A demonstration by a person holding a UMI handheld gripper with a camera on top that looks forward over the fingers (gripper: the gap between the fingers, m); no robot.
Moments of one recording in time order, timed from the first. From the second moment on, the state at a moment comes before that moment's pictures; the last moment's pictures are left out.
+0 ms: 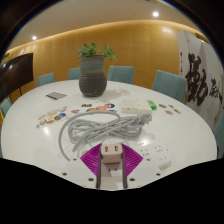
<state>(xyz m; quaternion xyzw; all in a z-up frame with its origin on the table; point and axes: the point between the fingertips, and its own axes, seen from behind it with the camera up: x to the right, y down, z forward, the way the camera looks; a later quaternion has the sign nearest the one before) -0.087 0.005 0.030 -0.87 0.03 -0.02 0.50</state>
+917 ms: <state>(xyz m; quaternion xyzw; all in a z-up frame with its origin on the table) 0.132 0.029 0.091 -0.83 0.07 -0.04 0.55</state>
